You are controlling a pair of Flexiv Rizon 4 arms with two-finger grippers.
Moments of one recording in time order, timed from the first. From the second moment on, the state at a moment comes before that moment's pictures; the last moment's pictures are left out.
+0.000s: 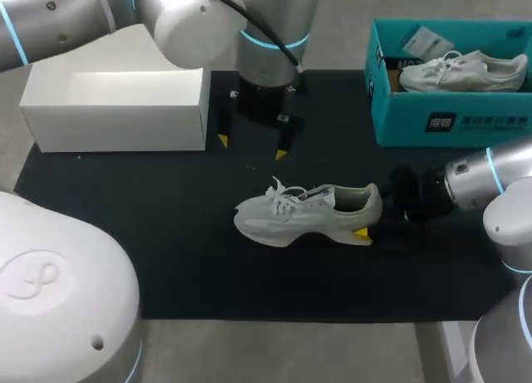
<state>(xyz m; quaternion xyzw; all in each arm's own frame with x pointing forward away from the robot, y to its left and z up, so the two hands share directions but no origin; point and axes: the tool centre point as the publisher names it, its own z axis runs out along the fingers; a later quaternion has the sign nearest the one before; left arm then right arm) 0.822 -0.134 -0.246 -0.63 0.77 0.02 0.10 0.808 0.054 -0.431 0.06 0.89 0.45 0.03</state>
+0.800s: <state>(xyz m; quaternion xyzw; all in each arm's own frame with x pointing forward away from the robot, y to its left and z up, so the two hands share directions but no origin) 0.806 -0.179 -0.263 -0.66 0.75 0.00 0.06 0.808 0.054 -0.431 0.06 0.89 0.45 0.03</state>
